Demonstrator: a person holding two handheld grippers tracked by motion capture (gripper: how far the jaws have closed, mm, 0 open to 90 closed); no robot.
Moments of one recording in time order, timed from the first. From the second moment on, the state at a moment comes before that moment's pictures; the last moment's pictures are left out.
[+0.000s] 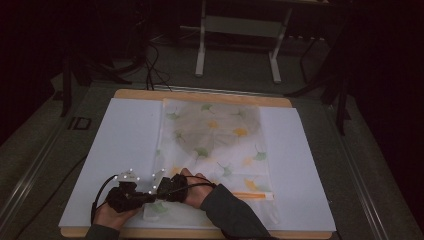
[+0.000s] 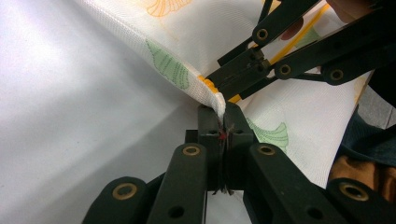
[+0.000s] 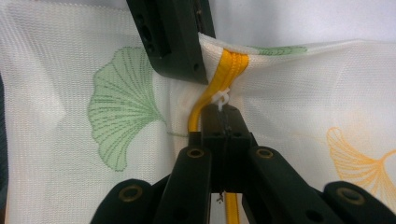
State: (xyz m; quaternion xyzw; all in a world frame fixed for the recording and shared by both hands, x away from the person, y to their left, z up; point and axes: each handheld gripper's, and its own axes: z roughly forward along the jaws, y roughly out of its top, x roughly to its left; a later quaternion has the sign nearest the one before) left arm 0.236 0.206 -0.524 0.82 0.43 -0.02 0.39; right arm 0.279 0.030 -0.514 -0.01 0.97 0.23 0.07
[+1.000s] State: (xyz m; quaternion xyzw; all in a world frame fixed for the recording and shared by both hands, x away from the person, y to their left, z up) left arm 0.235 0.215 -0.521 0.80 0.42 -0.03 0.42; right arm 0.275 0.003 -0.510 -0.01 0.98 0.20 0.09
